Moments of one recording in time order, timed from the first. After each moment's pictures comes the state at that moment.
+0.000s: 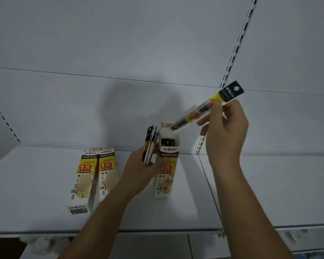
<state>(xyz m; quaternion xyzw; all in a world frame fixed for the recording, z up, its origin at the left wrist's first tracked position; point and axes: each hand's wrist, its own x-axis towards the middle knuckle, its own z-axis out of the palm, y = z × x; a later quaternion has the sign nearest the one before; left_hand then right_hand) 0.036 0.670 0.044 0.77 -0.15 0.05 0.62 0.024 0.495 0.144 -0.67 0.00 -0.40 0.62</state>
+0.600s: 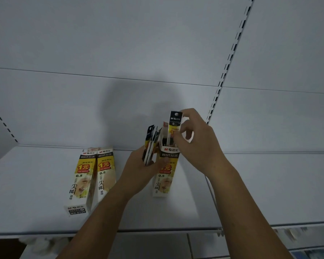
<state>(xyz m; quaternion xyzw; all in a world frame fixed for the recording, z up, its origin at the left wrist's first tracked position) 0.035 0.666 0.047 0.76 -0.18 0.02 0.62 0.034 0.489 0.115 -0.89 -0.14 -0.21 0.39</state>
